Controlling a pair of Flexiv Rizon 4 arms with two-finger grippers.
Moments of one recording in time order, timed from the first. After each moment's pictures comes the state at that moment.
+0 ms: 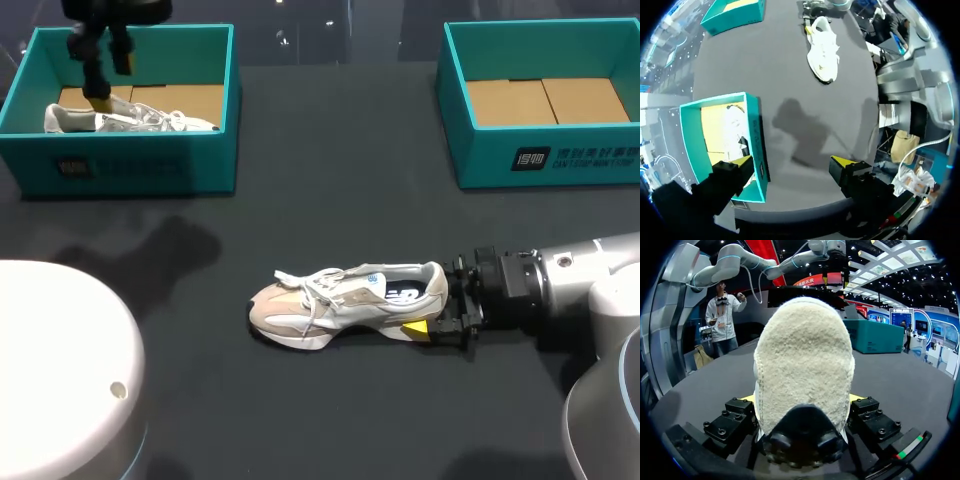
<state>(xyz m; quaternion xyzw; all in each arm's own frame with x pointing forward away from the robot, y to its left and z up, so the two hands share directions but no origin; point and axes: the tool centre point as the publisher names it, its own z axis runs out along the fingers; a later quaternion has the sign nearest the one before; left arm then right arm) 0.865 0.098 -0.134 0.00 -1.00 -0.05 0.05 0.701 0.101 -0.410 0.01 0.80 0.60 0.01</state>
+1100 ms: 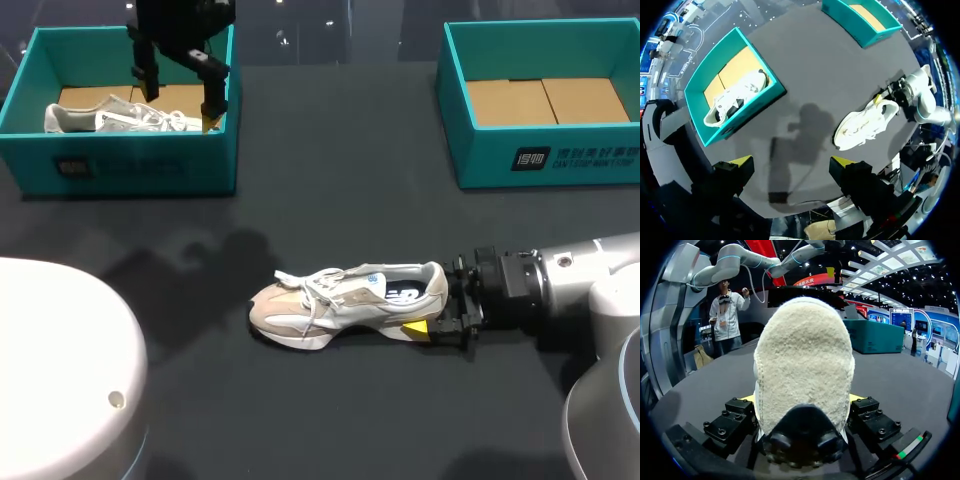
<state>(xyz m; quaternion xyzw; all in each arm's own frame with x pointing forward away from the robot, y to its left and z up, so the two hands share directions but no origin) 0.816 0.003 -0.144 0.49 -0.87 -0.08 -0.01 0.701 0.101 -0.410 0.01 0.80 0.60 0.01</state>
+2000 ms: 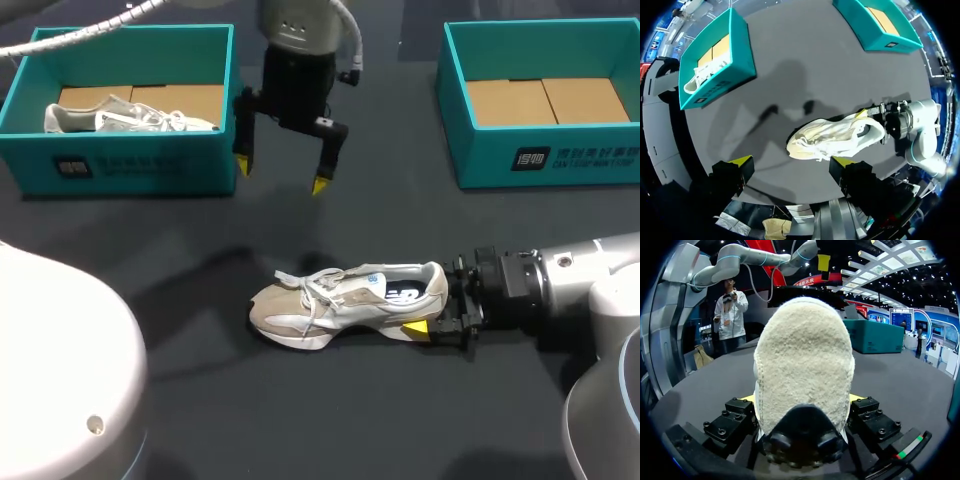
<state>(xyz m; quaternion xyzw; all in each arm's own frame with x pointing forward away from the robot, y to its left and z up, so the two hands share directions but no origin) 0.747 -0.131 -0.193 0.61 -0.79 -0.10 -0.01 0.701 0.101 -0.410 0.01 0.80 0.60 0.01</state>
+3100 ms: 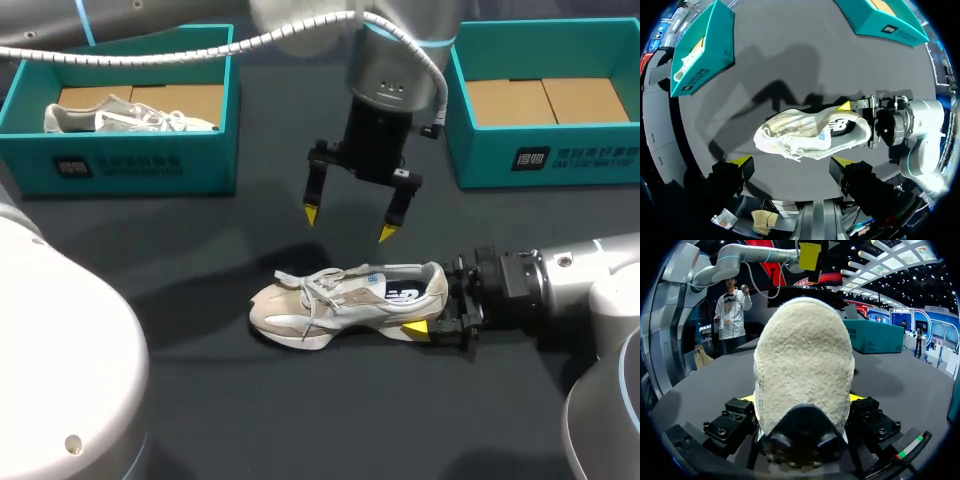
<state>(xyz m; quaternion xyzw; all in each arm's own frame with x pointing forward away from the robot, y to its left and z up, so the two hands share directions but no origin) 0.705 -0.209 -0.235 0.63 -0.76 -0.13 0.01 0.701 0.101 -0.410 0.01 0.80 0.60 0.01</state>
